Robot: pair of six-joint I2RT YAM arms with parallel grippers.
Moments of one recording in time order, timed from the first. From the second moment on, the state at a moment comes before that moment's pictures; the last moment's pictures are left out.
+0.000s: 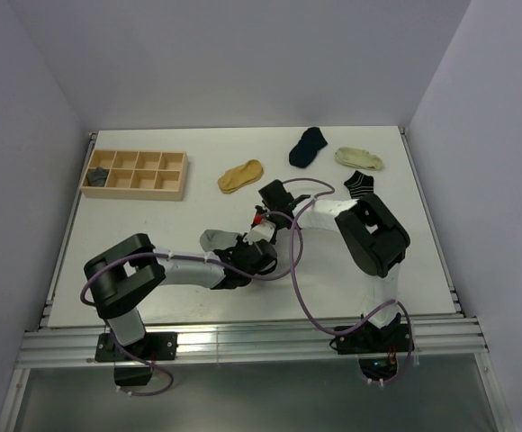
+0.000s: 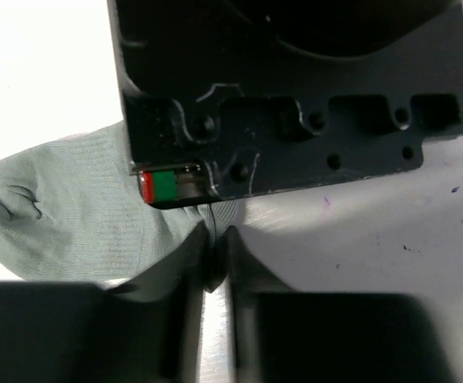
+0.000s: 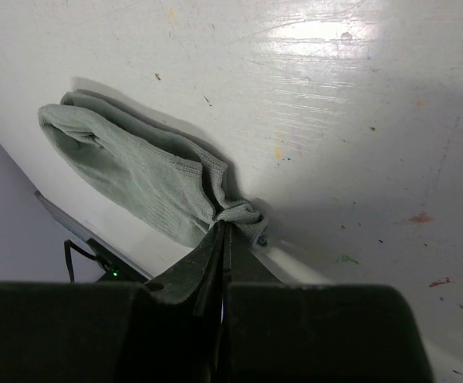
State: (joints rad) left arm -1.10 1.73 0.83 -0.02 -0.67 -0.39; right arm 0.64 1.94 1.13 -0.23 -0.39 0.98
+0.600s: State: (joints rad) left arm -0.99 1.56 0.73 0.04 -0.37 -0.52; right arm 0.63 1.84 1.06 -0.22 -0.35 0.95
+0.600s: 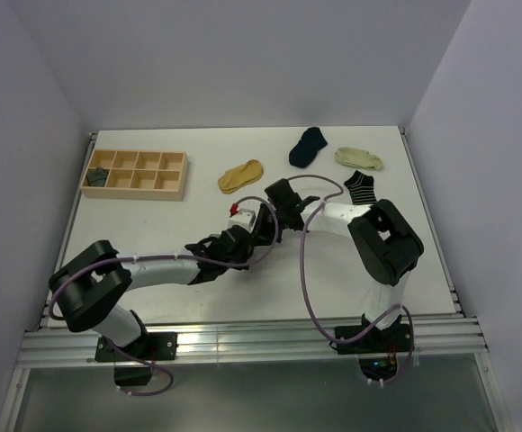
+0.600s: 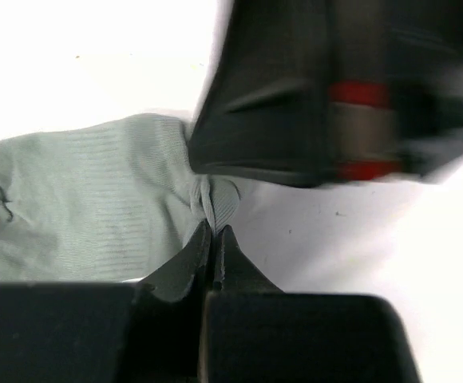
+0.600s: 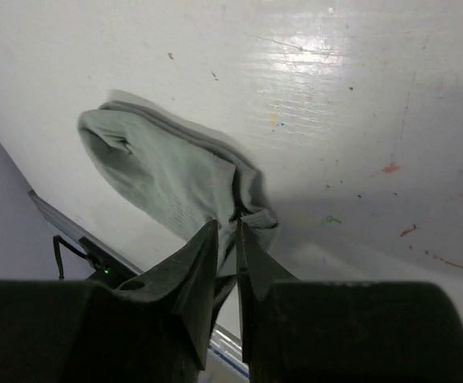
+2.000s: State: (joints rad) left arm -0.52 1.61 0.49 0.43 0.38 -1.01; right arm 0.70 1.85 1.02 -0.08 -0.30 0.98
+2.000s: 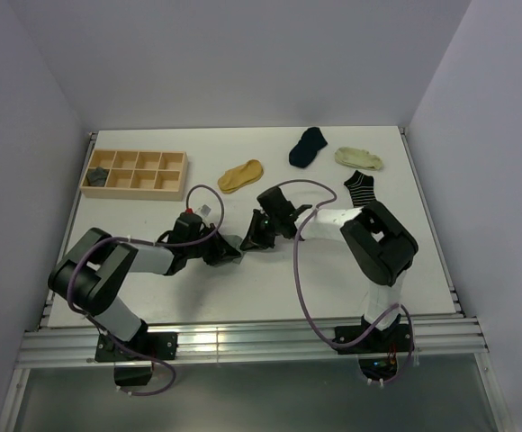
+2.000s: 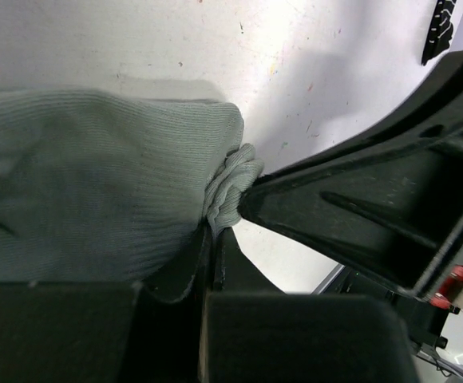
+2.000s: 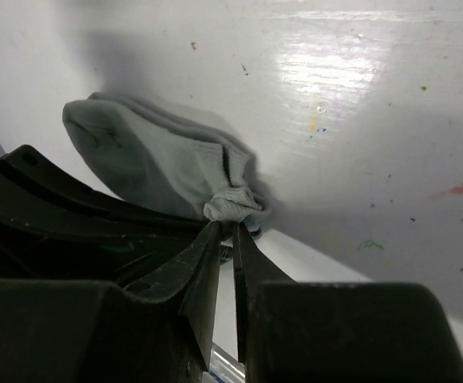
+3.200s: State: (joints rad) left arm -1.12 1.47 0.76 -0.07 -0.58 -0.55; right arm 0.70 1.93 1.17 -0.30 -0.28 0.95
